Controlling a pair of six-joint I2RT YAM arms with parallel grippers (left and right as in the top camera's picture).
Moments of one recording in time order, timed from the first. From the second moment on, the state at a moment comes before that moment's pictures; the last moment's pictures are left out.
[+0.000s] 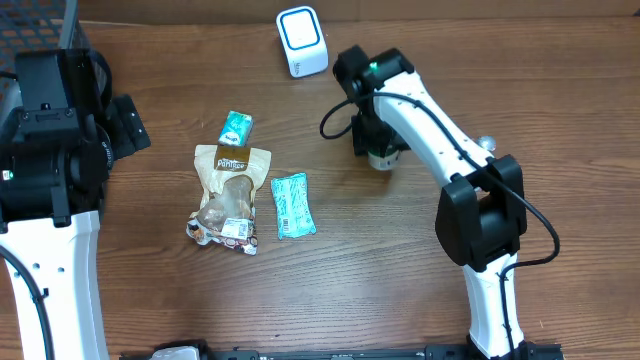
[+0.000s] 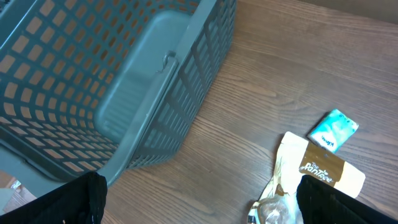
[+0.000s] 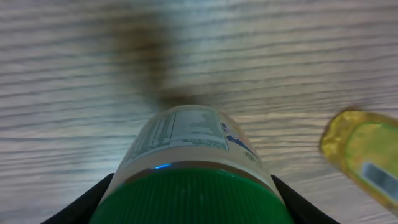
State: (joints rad) left arm 0.08 1.37 1.78 -1.31 -0.41 -0.24; right arm 0.46 2.25 2.00 -1.39 0.21 0.45
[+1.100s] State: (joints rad) left arm 0.08 1.37 1.78 -1.31 -0.41 -0.24; right arm 0.46 2.25 2.22 -1.54 0.08 0.46
